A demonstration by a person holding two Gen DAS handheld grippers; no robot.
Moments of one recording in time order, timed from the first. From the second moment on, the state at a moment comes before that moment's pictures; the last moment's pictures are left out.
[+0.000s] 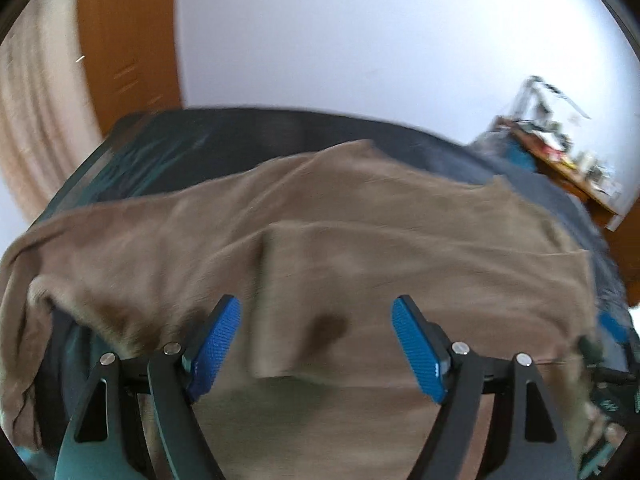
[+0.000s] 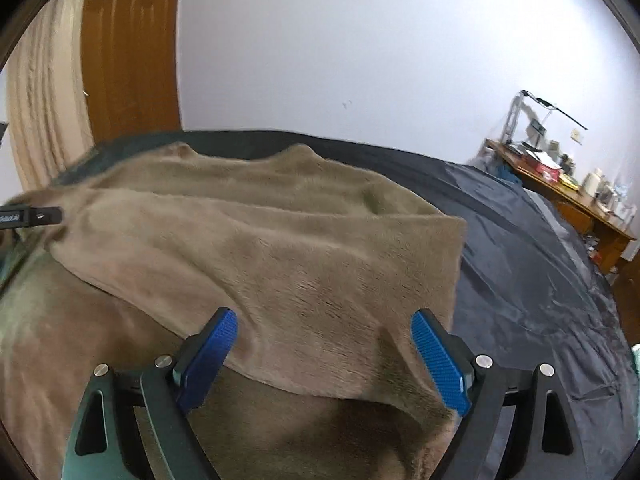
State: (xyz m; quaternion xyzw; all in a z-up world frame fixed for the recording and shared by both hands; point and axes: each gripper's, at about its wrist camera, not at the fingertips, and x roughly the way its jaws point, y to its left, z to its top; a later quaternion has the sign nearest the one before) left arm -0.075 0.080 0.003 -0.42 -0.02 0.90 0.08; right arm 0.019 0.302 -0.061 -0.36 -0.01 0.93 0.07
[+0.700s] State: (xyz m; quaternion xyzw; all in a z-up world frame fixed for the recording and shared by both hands) left arm -0.086 0.132 -0.019 -0.46 0.00 0.88 0.14; right arm 0.004 0.295 -0.087 -0.45 -0.03 0.89 0.03
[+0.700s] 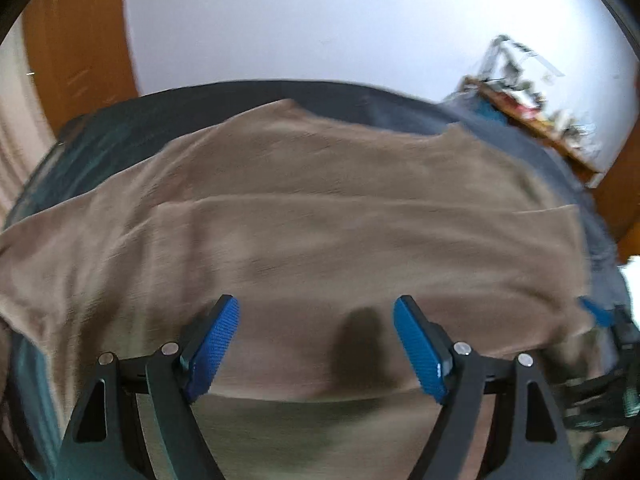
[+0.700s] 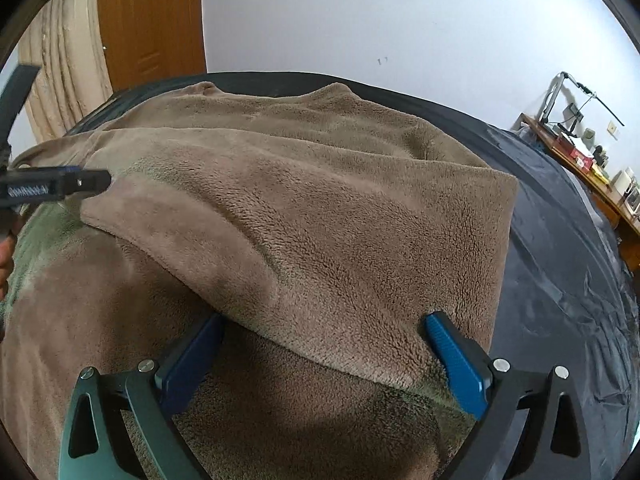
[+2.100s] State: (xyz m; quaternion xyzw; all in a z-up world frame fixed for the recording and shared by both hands) left arm -0.040 0.256 -0.040 -0.46 0.13 0.83 0.27; right arm 0.028 0.378 -0.070 -0.37 0.18 0.90 0.17
